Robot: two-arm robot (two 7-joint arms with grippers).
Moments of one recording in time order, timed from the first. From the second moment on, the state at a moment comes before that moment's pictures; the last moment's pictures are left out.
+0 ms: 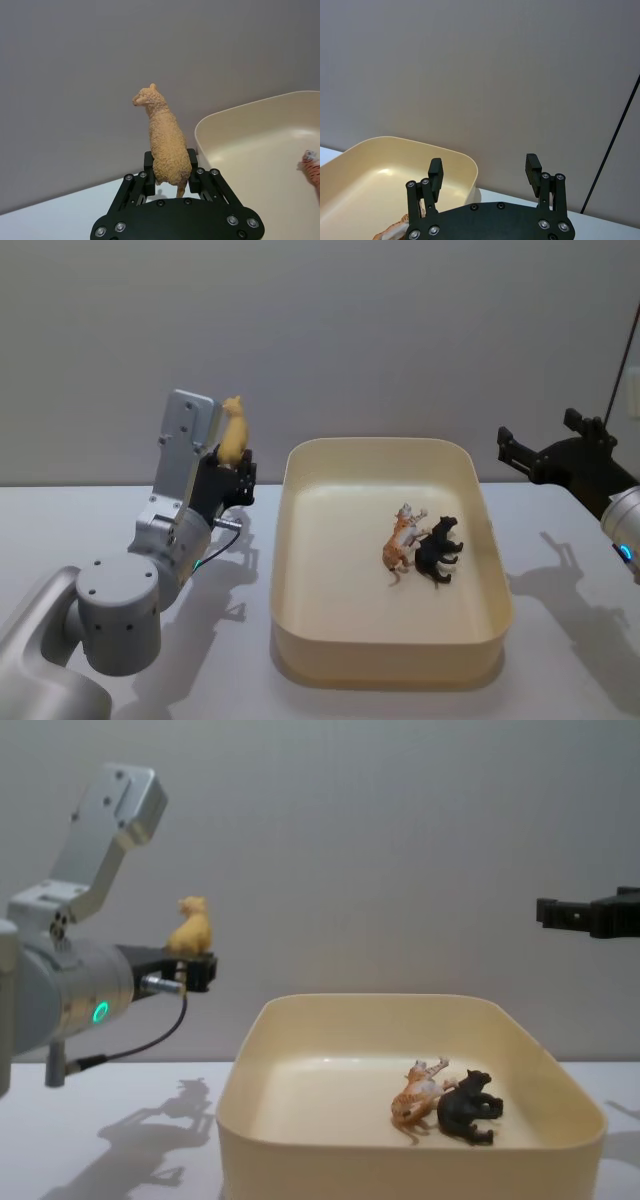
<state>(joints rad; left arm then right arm) -0.42 0.26 0.34 -1.39 -0.25 0.23 0.06 0.33 0.23 -0.15 -1.51 0.19 0.20 0.20</state>
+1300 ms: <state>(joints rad) -0.51 0.21 0.42 -1.45 -0.10 0.36 -0.40 0.33 0.23 -0.15 -1.51 0.19 0.20 0.20</state>
